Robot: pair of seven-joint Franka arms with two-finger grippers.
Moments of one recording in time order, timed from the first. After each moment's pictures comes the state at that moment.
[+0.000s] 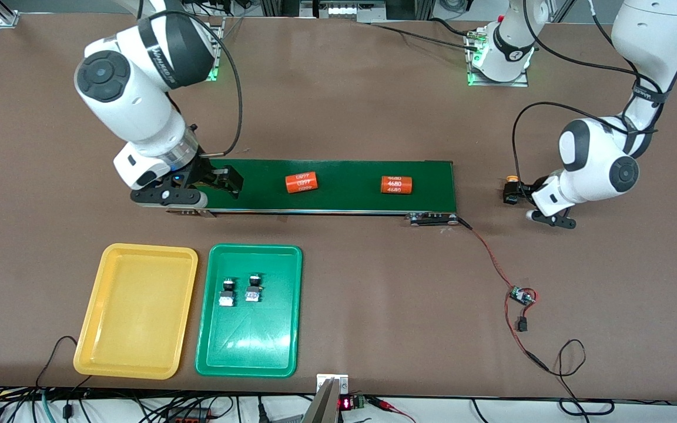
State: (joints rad) left arm 0.25 0.36 -0.22 -2.26 -0.12 2.39 0.26; right arm 0.28 0.19 0.17 -1.81 0.01 2.14 0.53
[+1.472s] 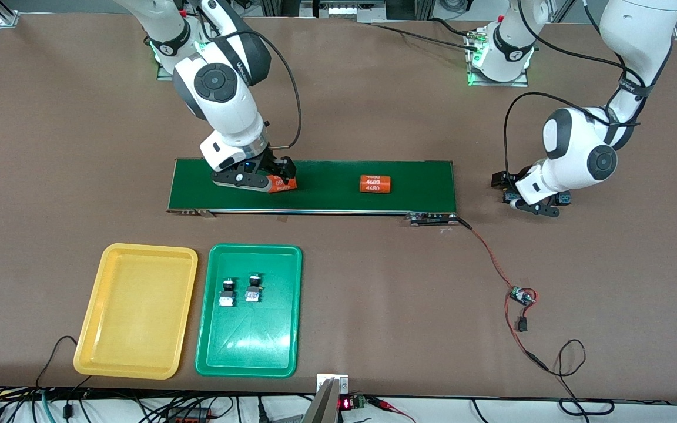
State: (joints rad) left arm 0.25 0.35 -0.26 -2.34 -0.12 2.44 0.26; right arm 0.25 0.27 0.37 -1.96 -0.13 2.30 0.86
